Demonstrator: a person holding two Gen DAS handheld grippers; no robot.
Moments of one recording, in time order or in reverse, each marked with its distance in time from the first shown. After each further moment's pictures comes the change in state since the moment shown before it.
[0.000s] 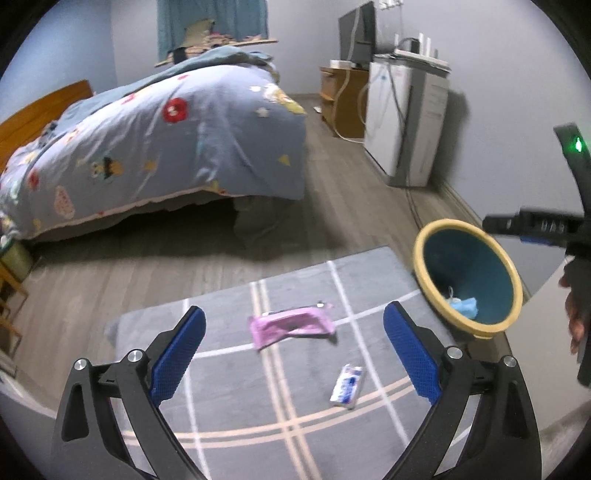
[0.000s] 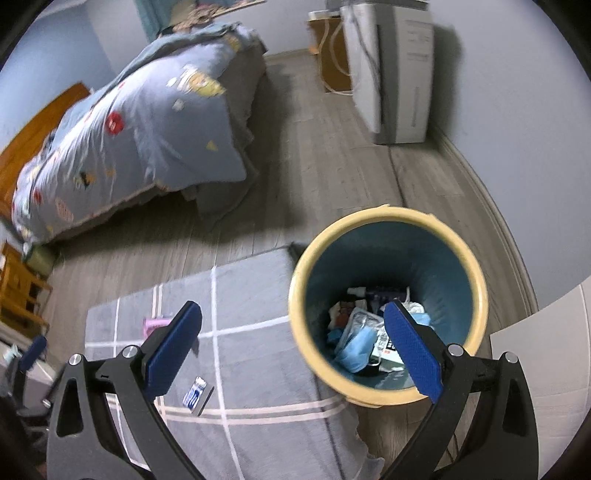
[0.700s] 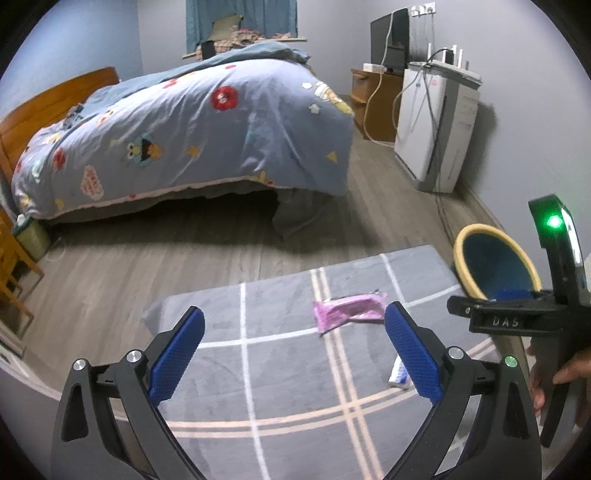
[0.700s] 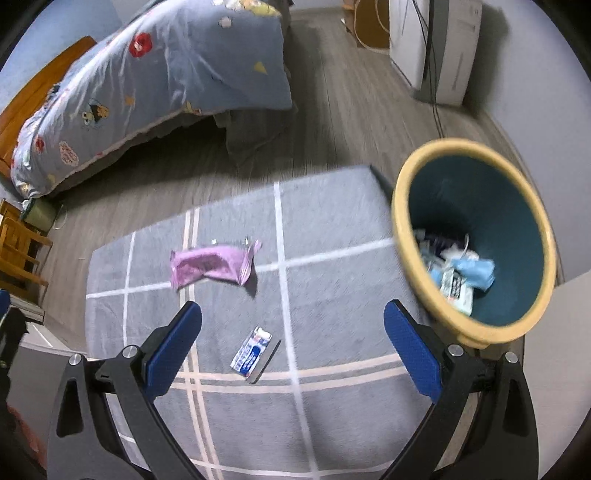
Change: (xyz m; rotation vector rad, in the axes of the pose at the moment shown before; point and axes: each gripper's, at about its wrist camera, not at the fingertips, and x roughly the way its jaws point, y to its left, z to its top) left arm -0.015 0.071 -0.020 -0.055 0.014 0.067; right arm 0.063 0.096 -0.062 -0.046 0.180 0.008
